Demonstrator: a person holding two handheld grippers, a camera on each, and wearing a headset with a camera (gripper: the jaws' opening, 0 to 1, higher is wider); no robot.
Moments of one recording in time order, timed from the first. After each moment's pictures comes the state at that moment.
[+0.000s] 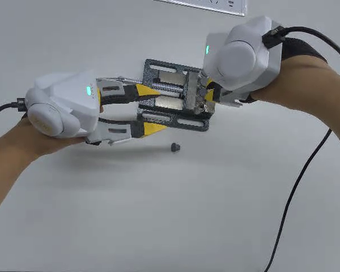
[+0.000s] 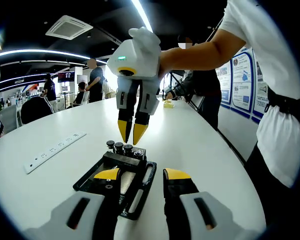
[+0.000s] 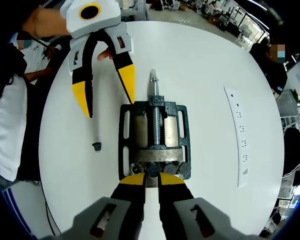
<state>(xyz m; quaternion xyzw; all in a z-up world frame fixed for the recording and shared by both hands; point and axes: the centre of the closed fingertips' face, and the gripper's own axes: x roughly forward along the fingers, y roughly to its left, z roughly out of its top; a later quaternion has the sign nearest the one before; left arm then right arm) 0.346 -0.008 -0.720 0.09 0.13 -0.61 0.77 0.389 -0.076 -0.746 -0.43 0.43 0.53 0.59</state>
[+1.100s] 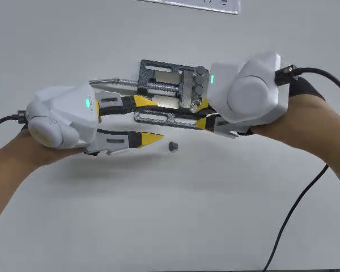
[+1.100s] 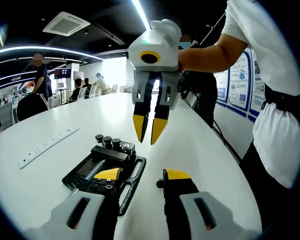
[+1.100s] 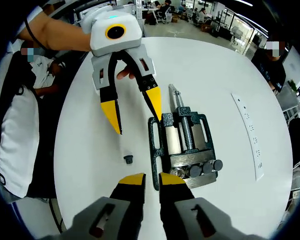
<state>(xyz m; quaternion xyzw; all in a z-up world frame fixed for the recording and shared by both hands) 0.325 -0.012 -0.730 0.09 0.14 -0.63 0.76 0.327 -0.061 -0.742 -0.36 0.41 0.56 0.62</state>
